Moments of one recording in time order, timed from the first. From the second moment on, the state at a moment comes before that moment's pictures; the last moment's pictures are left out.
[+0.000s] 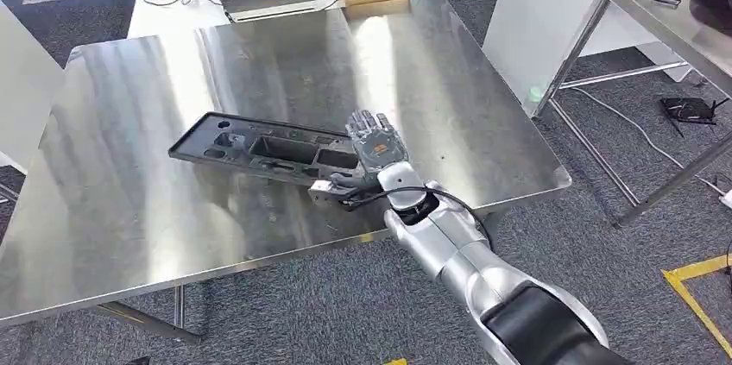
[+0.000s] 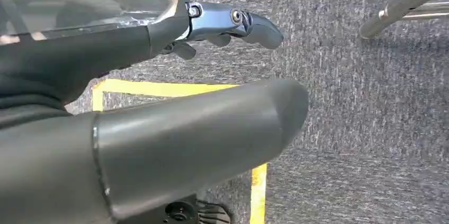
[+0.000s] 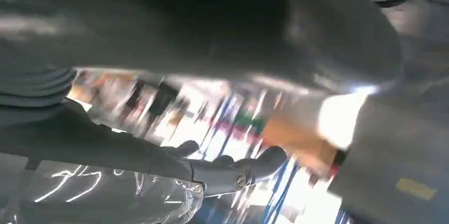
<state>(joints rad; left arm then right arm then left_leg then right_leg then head) -0.12 -0.13 0.74 -0.26 -0.59 0.03 -0.32 -0.77 0.13 0.55 -0.32 1.46 0.00 0.06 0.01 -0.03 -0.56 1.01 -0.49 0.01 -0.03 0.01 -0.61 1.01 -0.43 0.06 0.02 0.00</state>
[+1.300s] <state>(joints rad) -0.04 -0.17 1.02 -0.38 -0.58 0.03 -0.50 0.00 0.02 0.30 -1.84 0.89 -0.63 -0.28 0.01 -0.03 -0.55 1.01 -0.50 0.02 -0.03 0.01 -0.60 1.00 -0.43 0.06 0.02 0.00</state>
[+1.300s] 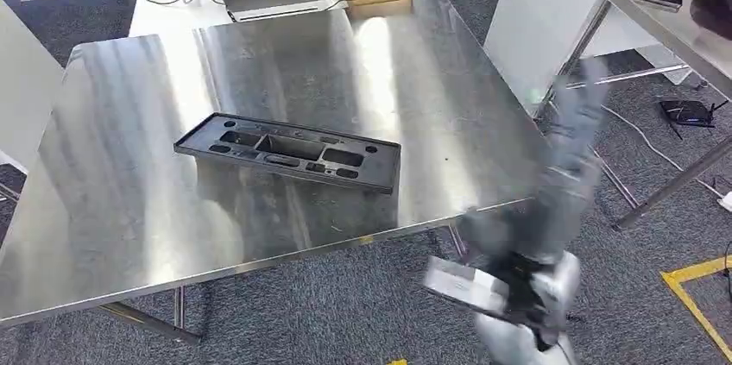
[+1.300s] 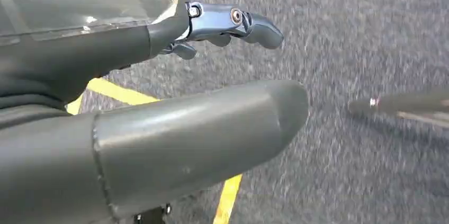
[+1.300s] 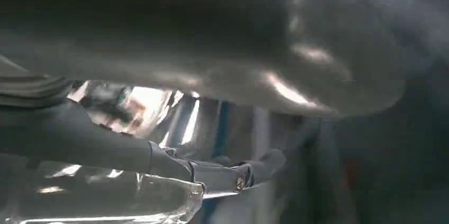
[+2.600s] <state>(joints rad) -0.05 -0.20 1.28 -0.41 -0.74 0.14 -0.37 0.00 0.27 -1.08 -0.58 0.39 -0.58 -0.08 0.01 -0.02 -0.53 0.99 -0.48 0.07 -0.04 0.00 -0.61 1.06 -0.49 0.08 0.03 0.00</state>
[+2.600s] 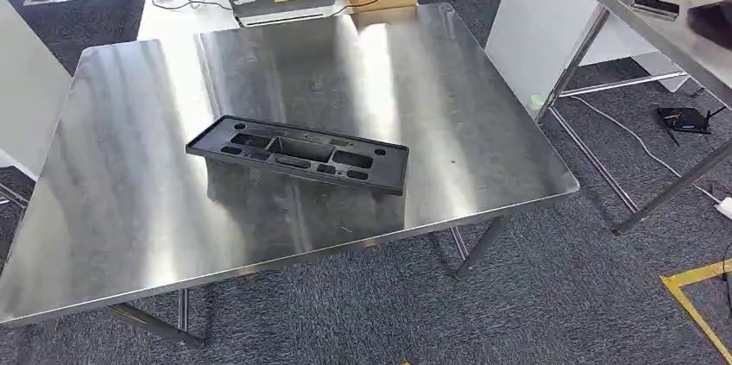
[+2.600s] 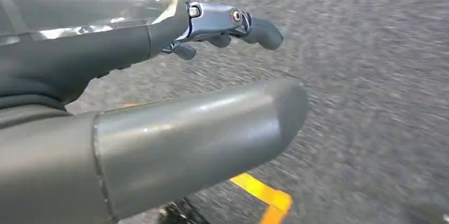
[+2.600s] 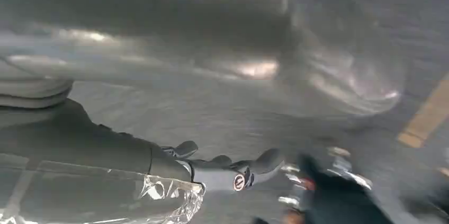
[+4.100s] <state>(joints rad) -0.07 -0.21 1.29 -0.25 -0.88 0.38 0.00 -0.05 0.18 -0.77 -0.23 0.86 -0.55 0.06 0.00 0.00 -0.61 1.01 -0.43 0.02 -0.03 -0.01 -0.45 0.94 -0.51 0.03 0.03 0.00</state>
